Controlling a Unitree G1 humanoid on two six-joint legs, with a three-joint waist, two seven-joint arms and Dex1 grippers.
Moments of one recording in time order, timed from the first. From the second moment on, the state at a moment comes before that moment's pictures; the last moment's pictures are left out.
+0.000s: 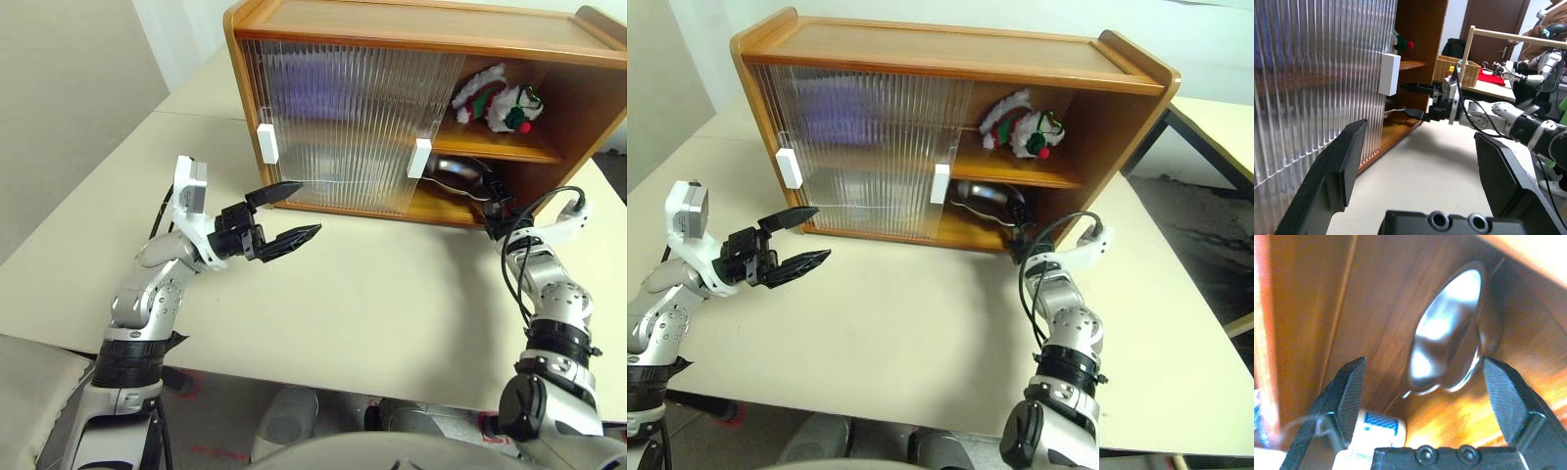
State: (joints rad) left arm -0.25 0.51 0.10 -0.11 -0.66 0.25 -1.10; right arm -0.36 -0.18 -0.64 0.25 1.07 0.58 0.18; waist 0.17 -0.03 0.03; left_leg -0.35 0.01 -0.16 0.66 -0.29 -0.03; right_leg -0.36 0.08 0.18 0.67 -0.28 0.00
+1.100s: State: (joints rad) left arm -0.23 0.53 0.11 -0.08 -0.66 0.23 -1.13; right arm -0.26 -0.04 -0.10 -0.22 0.82 0.54 0.38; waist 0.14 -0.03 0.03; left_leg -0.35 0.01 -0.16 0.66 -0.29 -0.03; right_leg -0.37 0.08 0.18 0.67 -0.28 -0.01
